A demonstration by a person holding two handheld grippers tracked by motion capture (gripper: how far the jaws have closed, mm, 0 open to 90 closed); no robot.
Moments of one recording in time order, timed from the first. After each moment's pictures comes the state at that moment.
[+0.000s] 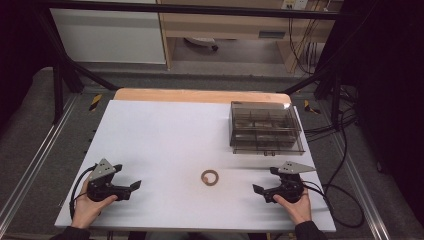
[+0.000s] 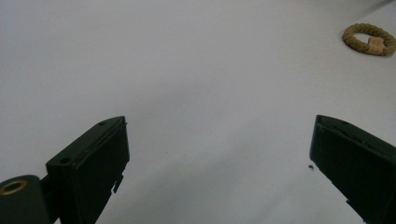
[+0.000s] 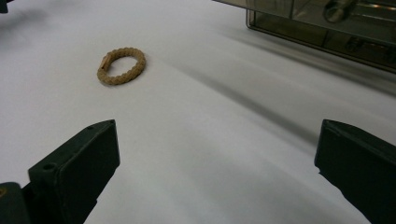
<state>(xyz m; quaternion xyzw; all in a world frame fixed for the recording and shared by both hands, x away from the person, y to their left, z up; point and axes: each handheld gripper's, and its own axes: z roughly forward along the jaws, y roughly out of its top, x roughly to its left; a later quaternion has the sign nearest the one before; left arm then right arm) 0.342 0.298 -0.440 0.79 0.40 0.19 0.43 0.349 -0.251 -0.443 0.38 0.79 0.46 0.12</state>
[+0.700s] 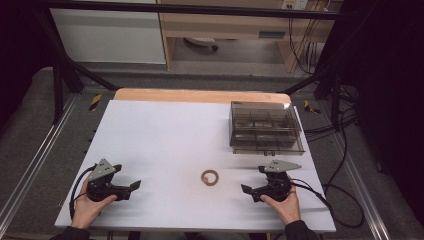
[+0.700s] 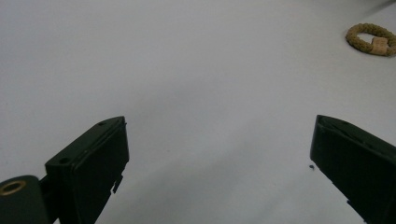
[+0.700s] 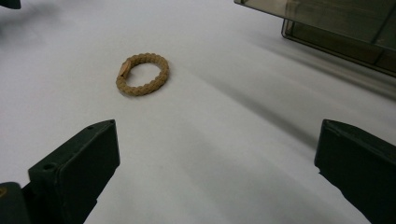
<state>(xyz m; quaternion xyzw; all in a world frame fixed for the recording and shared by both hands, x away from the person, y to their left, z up) 0.342 0.299 -0.441 0.79 0.40 0.19 0.43 0.354 -0.216 -0.440 0.36 0.80 0.46 0.11</state>
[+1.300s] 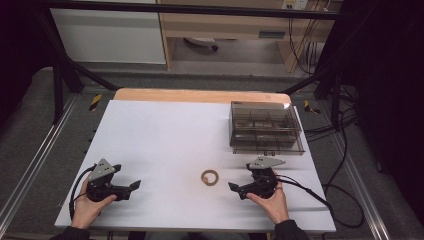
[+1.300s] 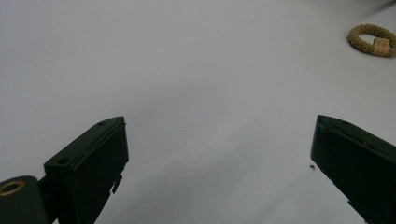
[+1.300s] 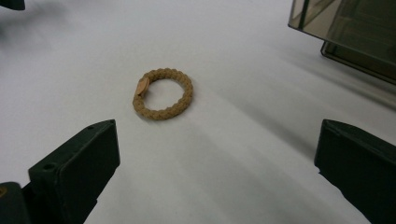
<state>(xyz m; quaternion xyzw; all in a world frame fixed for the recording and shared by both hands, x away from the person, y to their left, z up) 0.342 0.299 -0.440 0.79 0.40 0.19 0.43 0.363 -0.179 -0.437 0.35 0.81 0.45 0.11</state>
